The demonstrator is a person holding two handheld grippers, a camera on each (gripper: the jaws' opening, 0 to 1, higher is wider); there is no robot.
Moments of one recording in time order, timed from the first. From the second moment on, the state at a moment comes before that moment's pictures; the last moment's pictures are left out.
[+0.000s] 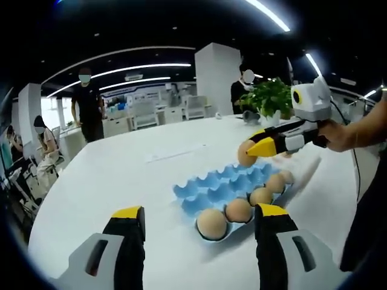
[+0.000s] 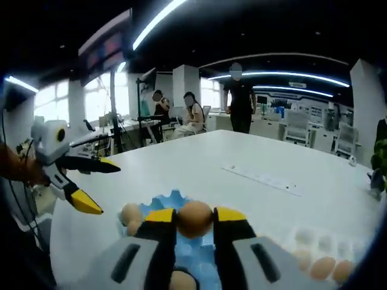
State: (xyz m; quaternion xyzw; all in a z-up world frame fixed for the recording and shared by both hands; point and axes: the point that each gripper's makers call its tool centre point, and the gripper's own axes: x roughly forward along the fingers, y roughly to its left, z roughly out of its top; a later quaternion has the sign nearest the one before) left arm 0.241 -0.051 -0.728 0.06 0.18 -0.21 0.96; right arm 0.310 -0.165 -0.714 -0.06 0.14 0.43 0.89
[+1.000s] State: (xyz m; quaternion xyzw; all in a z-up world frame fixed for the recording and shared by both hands) left arm 0.245 -0.046 -0.733 0.06 0.18 -0.22 0.96; right arm 0.303 -0.063 -0.766 -0.08 0.19 0.53 0.82
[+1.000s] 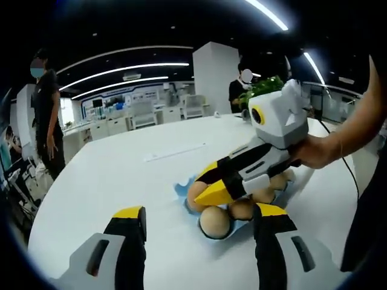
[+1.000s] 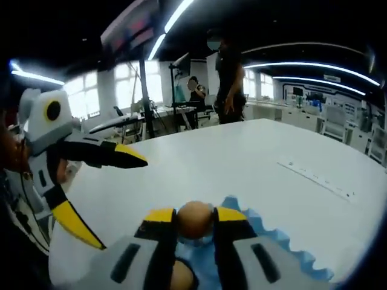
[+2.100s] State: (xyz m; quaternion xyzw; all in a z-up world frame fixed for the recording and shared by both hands) left arm 0.247 -0.046 -0.731 0.07 0.18 -0.22 0.96; right arm 0.302 -0.062 -0.776 -0.08 0.21 0.54 0.81
